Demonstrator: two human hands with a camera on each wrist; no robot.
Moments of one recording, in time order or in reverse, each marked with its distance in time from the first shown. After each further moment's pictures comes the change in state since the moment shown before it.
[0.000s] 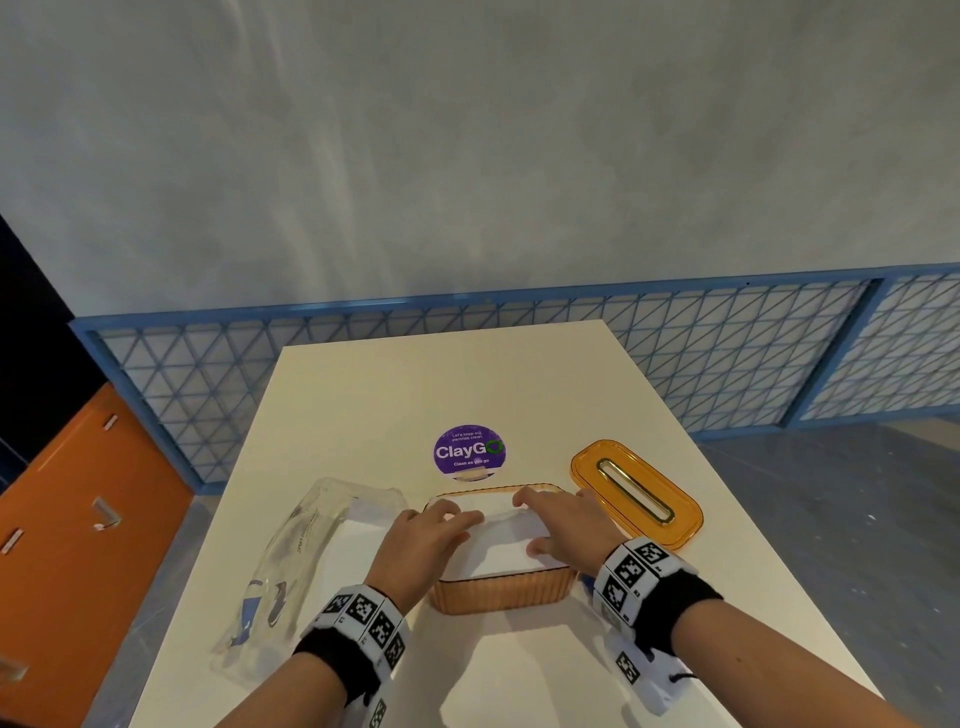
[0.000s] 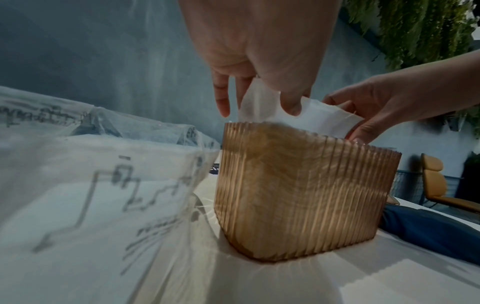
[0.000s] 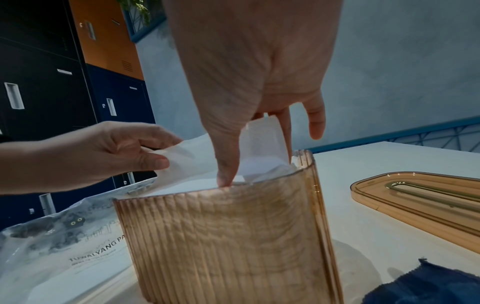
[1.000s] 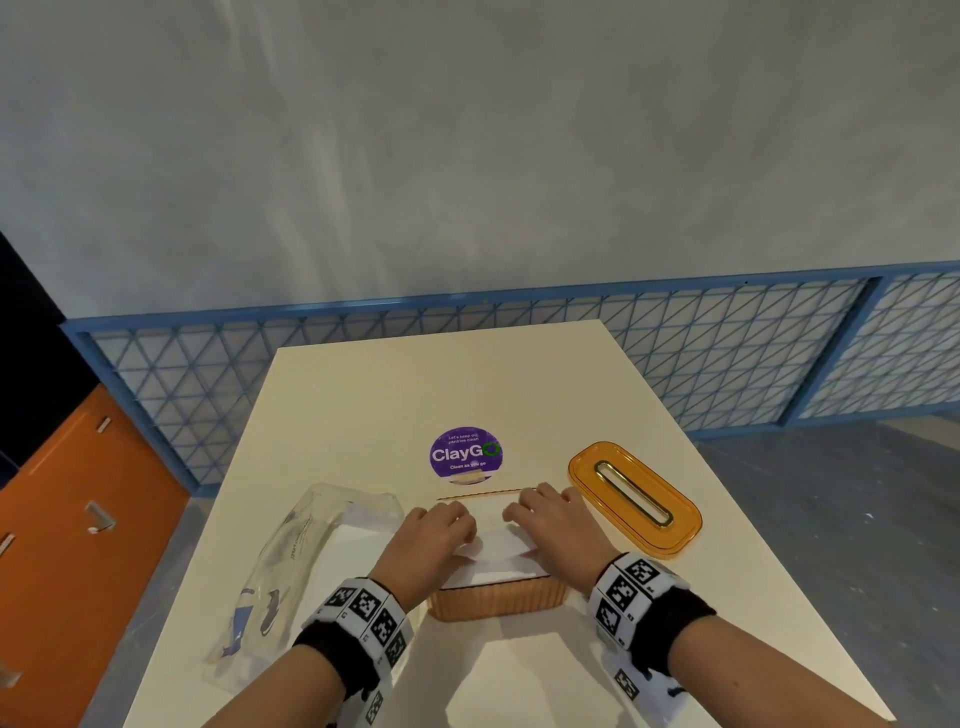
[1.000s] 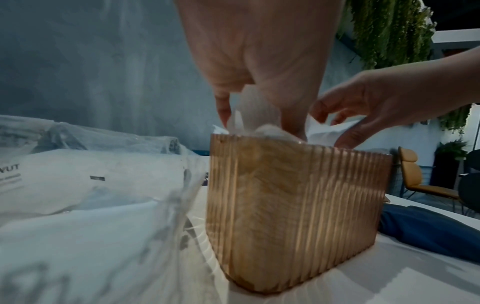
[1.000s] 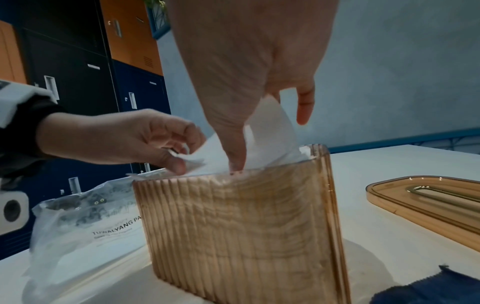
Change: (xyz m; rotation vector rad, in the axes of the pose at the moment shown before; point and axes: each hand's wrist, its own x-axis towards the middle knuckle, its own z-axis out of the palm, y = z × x) left_hand 0.017 0.007 -0.003 0.047 -0.194 0.008; right_hand 0.004 0.000 0.013 -0.223 0.177 -0.161
